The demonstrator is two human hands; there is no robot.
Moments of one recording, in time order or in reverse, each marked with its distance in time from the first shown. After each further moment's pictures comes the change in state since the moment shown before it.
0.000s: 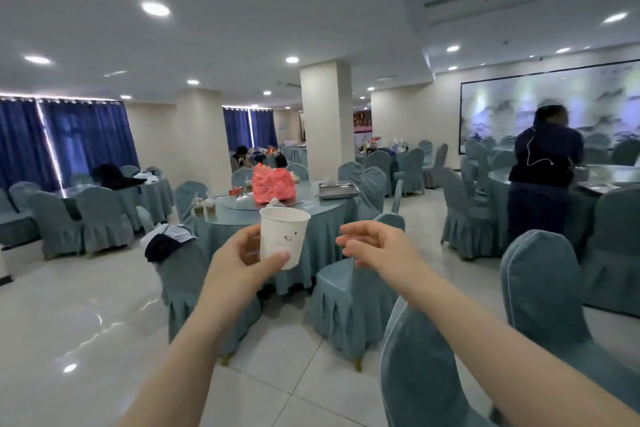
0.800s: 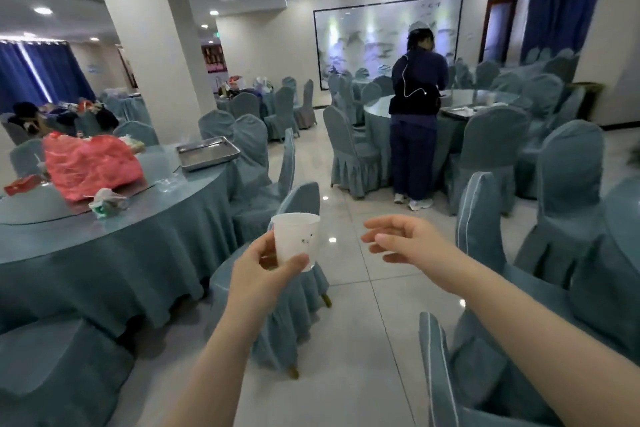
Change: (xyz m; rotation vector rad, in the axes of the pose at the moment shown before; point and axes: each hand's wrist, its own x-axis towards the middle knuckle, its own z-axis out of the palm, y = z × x) left_hand 0.415 -0.293 0.238 -0.189 -0.486 -0.197; right_hand 0.318 0.268 -0.133 -0.177 0.388 0.412
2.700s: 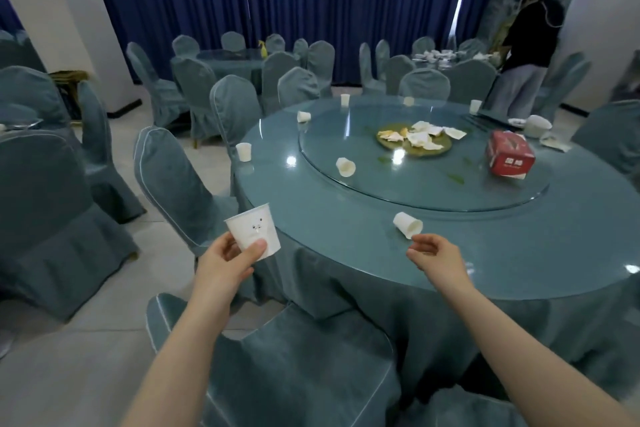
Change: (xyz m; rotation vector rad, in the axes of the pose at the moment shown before) left_hand 0.442 -0.038 0.741 -0.291 -1.439 -0.129; right_hand 0.092 0.274 -0.441 -0.129 1.955 0.624
